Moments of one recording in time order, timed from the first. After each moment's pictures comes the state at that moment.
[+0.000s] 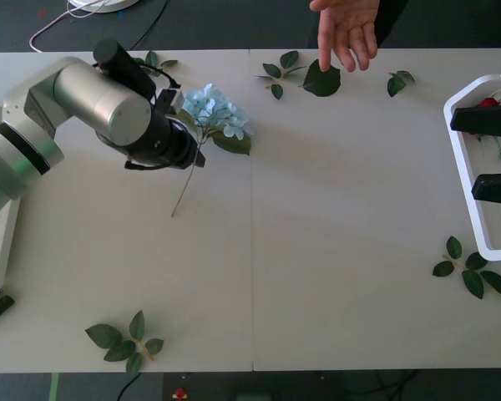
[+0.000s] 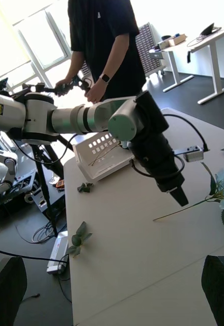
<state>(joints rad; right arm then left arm) 0.01 -1.05 -0.28 -2.00 -2.39 1.21 2.56 -0.91 0.65 -0.71 -1.28 0.91 1.13 -1.17</state>
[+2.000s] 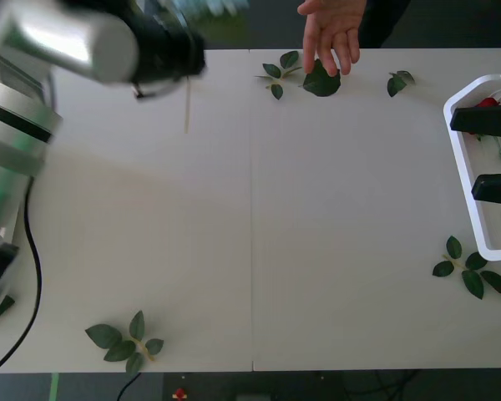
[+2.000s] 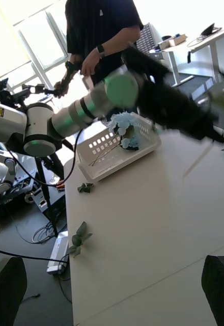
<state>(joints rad) 0.01 -1.05 -0.28 -2.00 -2.39 1.21 2.56 -0.88 0.48 -0.23 -1.43 0.67 1.07 -1.18</state>
